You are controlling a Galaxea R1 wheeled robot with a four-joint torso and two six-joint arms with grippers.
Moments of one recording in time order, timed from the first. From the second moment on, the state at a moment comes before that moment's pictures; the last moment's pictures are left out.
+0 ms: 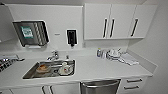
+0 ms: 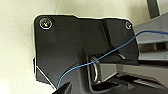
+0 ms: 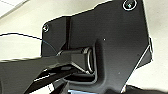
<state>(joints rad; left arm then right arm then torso) 1.53 2.77 -2.33 -0.07 -0.10 0.09 -1.56 2.75 -2.27 0.08 0.08 -0.08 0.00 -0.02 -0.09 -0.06</state>
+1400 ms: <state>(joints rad) 1.52 2.71 -2.23 -0.07 -0.10 0.09 -1.56 2.69 -2.19 0.08 0.08 -0.08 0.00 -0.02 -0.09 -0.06</state>
